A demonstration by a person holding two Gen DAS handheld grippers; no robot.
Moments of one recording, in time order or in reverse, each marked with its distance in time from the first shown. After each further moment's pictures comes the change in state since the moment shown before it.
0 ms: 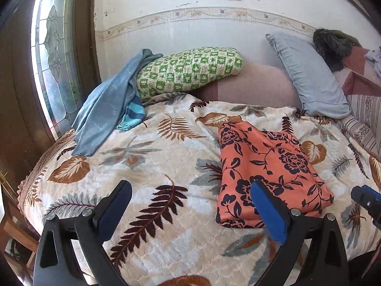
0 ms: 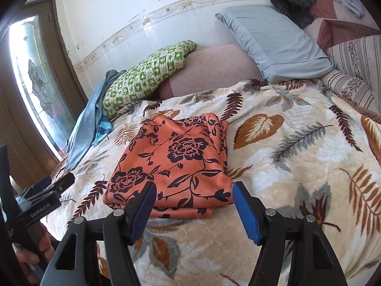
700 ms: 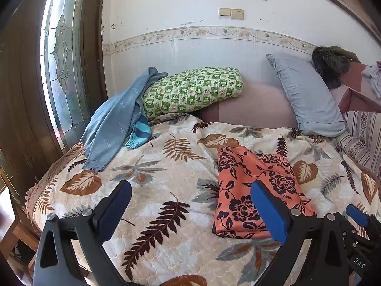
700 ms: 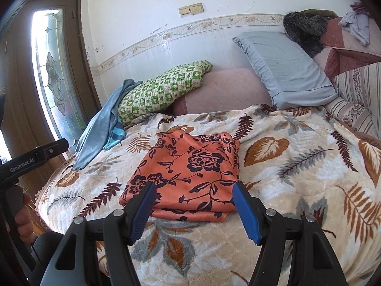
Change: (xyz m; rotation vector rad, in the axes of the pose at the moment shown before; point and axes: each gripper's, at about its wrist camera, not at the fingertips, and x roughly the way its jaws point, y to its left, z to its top) left arm -0.050 0.001 0.026 -0.018 -0.083 0.008; right arm -0.032 0.032 -0.010 -0.099 -0.117 0.020
